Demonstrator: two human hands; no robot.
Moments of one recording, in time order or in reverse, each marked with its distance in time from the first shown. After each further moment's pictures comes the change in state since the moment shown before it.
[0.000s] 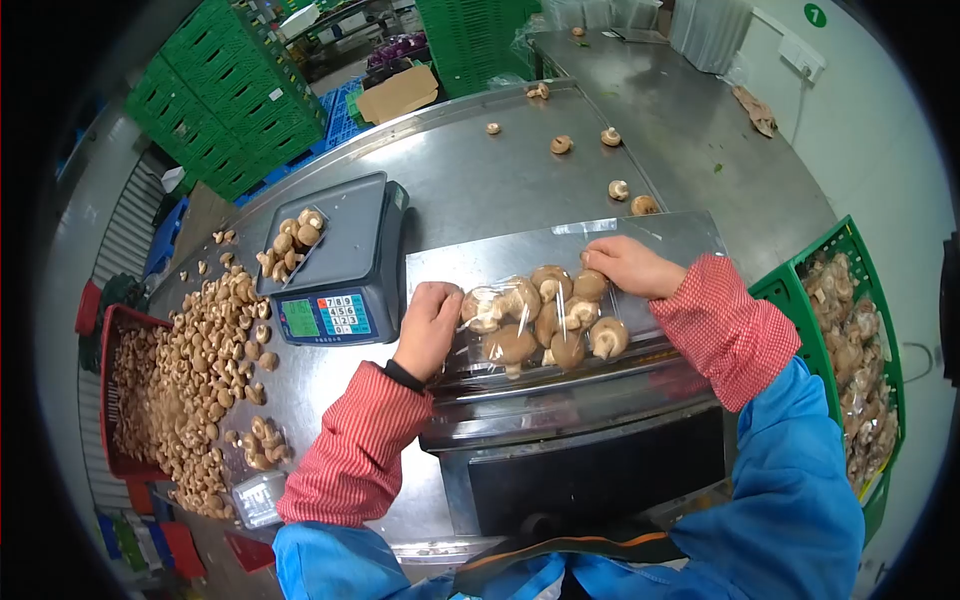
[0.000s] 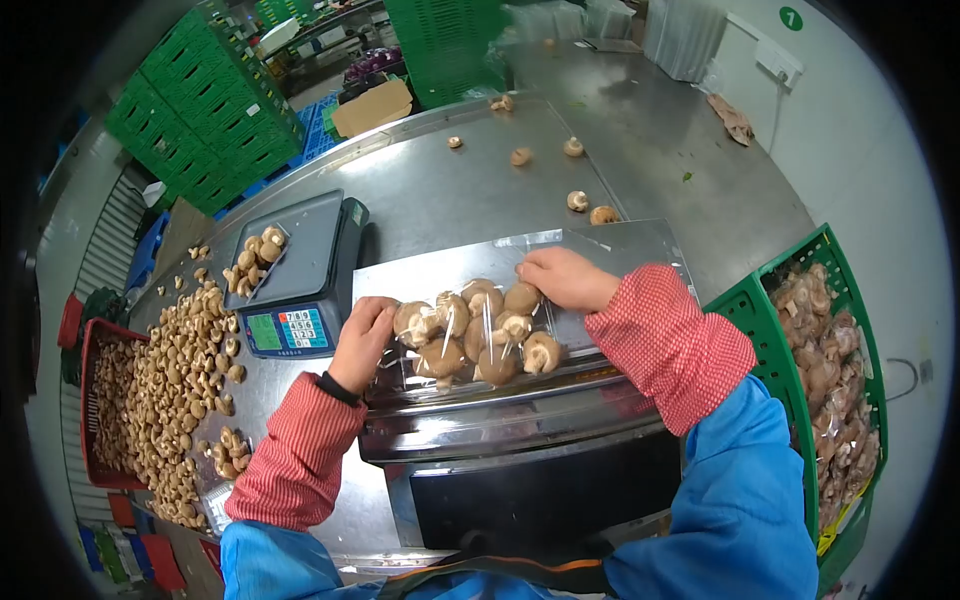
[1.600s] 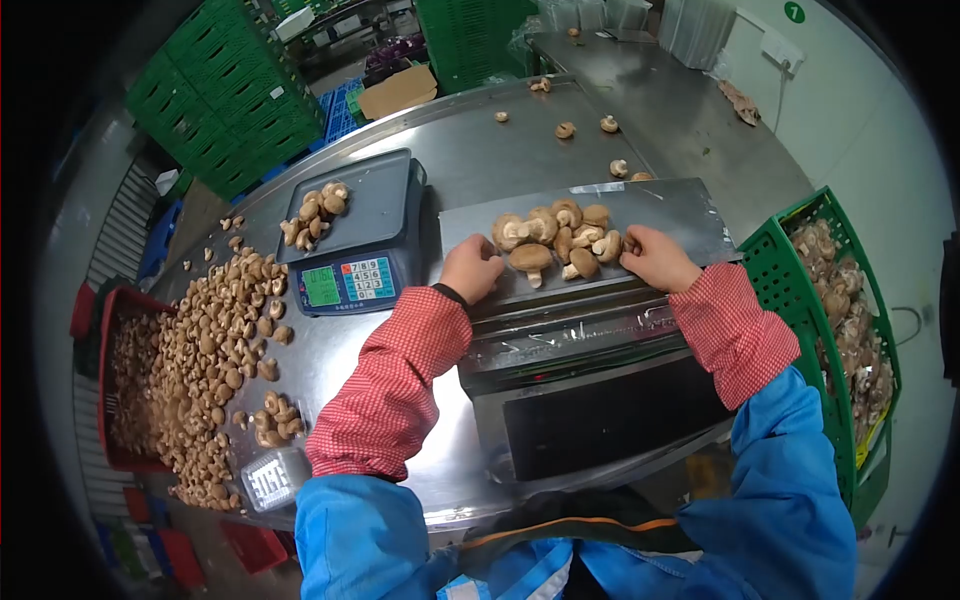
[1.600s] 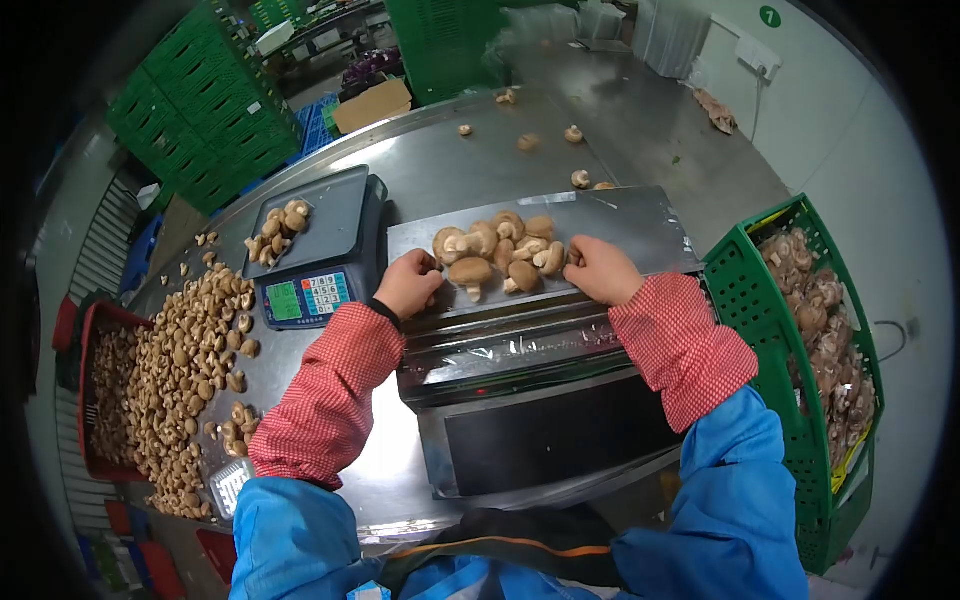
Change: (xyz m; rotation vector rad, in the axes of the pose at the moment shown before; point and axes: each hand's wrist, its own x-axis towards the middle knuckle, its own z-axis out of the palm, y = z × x) left_hand 0.005 0.005 -0.010 -0.034 -0.312 -0.356; right_hand -0.070 -0.022 0.038 -0.247 0.279 0.154
